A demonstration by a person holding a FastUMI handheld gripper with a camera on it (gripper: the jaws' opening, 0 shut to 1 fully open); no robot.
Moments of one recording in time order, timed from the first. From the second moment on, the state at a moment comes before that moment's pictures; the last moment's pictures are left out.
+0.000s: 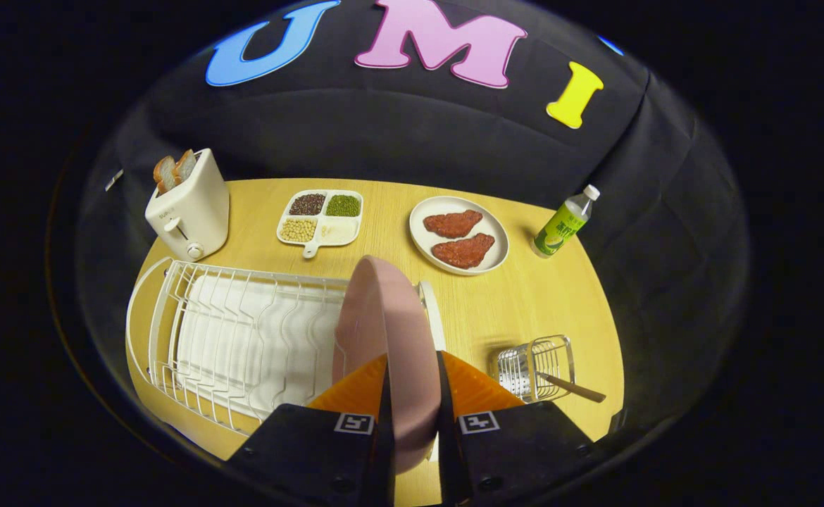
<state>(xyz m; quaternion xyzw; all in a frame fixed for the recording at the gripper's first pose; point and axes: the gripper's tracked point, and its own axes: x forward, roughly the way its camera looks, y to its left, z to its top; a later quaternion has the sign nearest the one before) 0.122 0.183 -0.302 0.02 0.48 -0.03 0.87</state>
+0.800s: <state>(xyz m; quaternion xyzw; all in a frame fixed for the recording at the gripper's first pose) 0.108 0.148 -0.234 0.06 0.43 -0.02 0.90</state>
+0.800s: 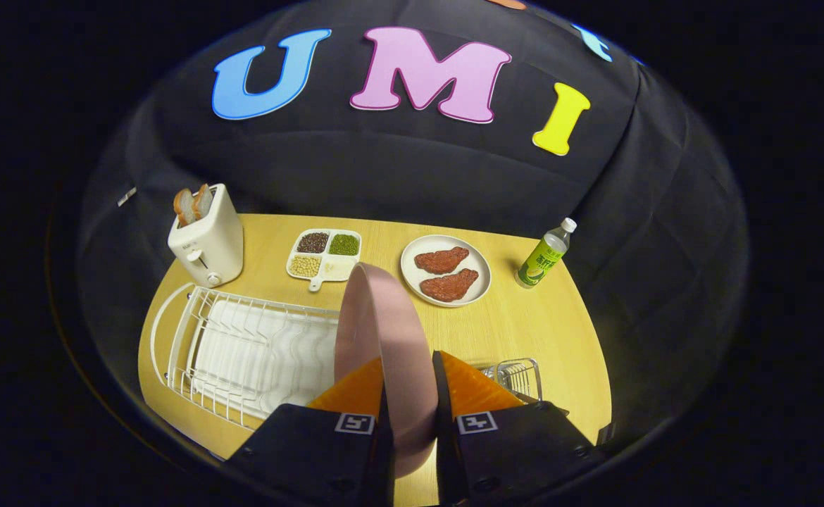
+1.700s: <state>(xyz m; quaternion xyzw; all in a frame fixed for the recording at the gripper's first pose) -0.088 0.132 -0.259 0.25 0.48 0.07 0.84</state>
